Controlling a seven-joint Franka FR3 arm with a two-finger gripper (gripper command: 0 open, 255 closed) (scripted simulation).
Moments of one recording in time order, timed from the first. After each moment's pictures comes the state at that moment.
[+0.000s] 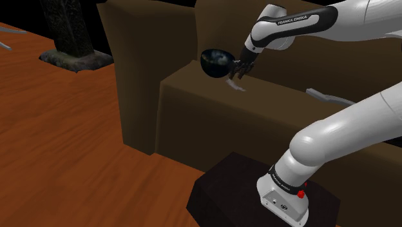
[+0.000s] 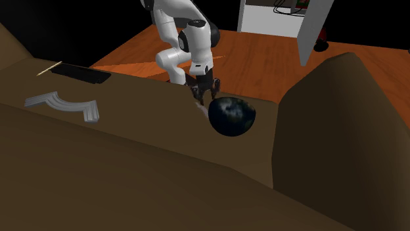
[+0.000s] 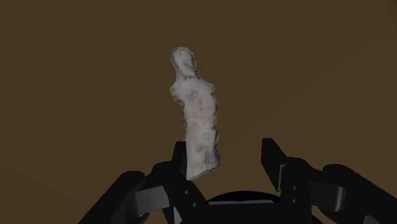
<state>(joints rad) -0.15 -0.40 -0.17 -2.41 -0.03 2.22 -0.05</state>
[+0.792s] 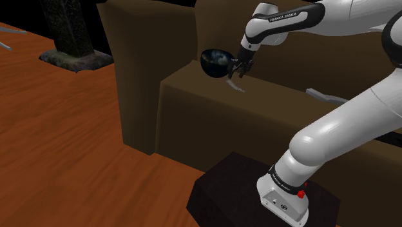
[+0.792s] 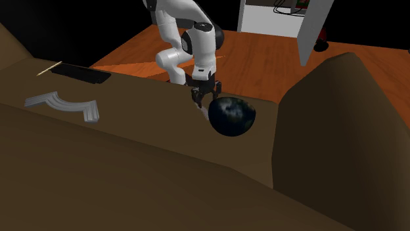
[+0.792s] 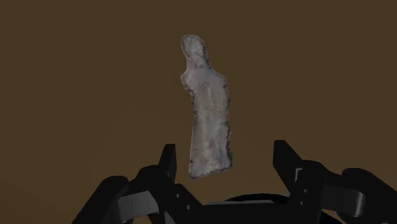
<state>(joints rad) -0.16 -0.29 -0.16 -2.30 -0.05 2.12 -0.04</state>
